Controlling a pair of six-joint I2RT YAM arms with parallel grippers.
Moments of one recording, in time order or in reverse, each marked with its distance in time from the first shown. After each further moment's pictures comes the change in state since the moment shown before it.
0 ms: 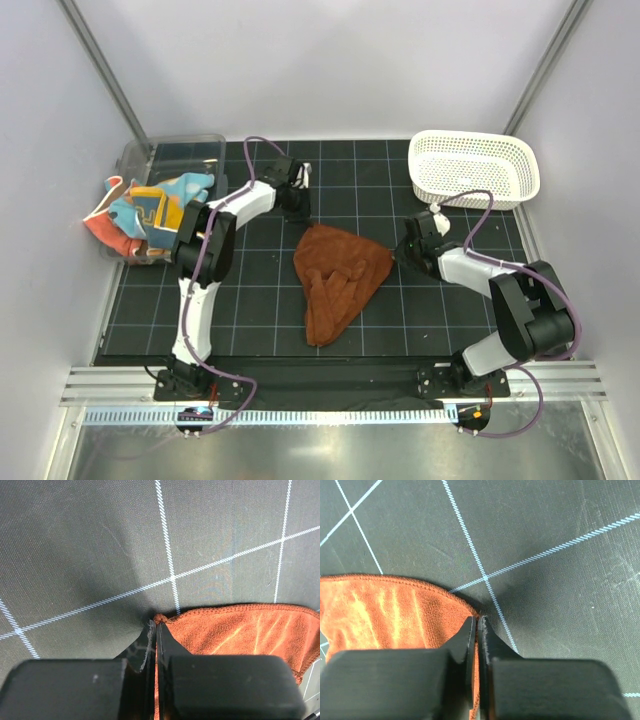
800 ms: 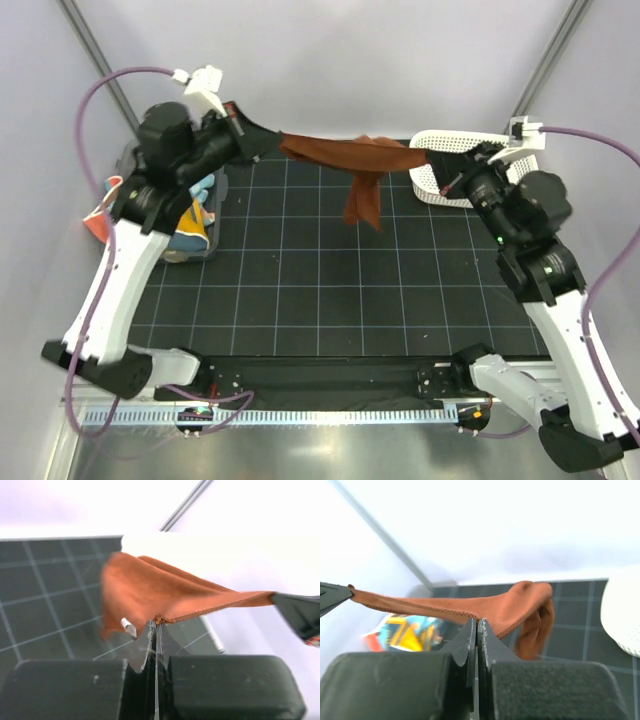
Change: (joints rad) left arm 0.021 -0.853 0.090 -0.062 0.033 -0.188; right arm 0.000 -0.579 0.597 -0.231 -0.132 -0.425
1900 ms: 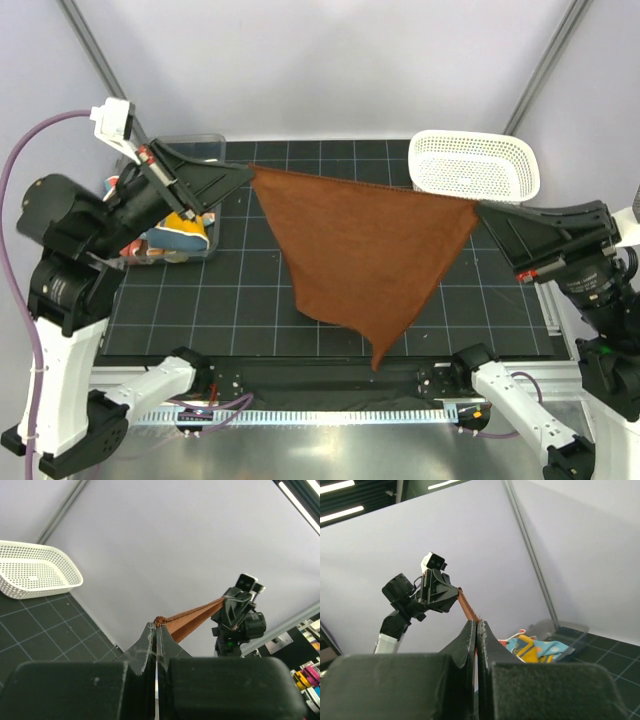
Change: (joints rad) left arm -0.026 -0.367 -0.018 0.043 0.214 -0.372; right arm 0.000 -0.276 0.217 0.014 -0.411 0.278
